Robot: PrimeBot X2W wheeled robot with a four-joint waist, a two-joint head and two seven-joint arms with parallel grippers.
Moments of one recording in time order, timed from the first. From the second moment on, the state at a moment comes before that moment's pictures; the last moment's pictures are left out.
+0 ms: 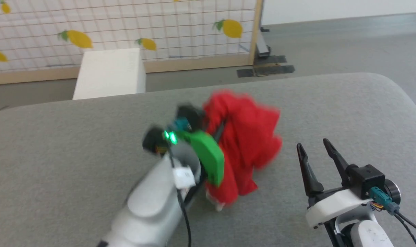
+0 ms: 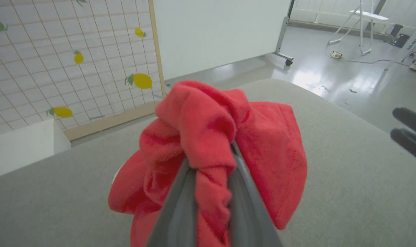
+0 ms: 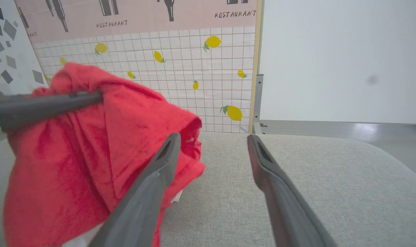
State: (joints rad) left arm -0.63 0.05 -0.61 0.57 -0.49 -0.07 -0.07; right arm -0.08 -0.05 0.07 0.14 0.10 0.13 -0.17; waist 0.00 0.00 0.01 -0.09
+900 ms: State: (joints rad) left arm -0.43 0.19 -0.61 0.36 -0.64 0.08 -0.13; right arm -0.06 -0.05 0.04 0.12 0.10 0.13 -0.16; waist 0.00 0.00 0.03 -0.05
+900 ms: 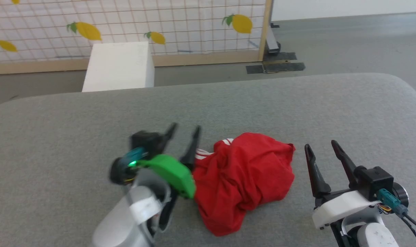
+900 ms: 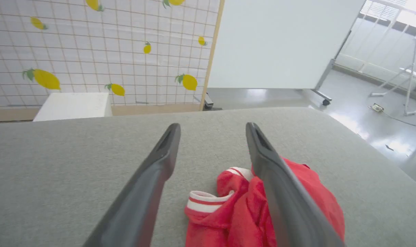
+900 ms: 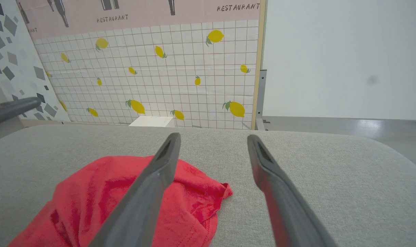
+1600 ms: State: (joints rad) left arm -0.08 0.08 -0.10 0.03 -0.33 0.10 -0.26; right arm -0.25 -0.05 -0.11 0.35 0.07 0.13 0.24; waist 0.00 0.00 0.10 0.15
